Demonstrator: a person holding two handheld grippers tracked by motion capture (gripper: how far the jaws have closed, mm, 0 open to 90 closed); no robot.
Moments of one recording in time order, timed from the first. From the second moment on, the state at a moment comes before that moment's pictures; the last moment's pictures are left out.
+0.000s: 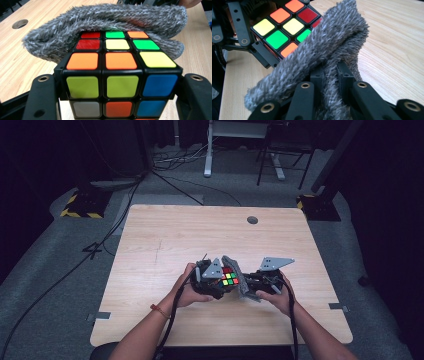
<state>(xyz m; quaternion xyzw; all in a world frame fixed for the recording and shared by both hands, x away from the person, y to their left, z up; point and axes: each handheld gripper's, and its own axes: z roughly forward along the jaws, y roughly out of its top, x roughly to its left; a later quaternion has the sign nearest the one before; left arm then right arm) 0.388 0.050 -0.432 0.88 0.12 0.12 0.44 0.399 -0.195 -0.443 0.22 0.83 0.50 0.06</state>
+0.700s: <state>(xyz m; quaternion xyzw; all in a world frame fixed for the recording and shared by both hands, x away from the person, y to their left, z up) 0.388 0.045 -0.433 0.89 0.13 0.13 0.42 0.394 -0.196 -0.432 0.22 0.83 0.50 0.10</state>
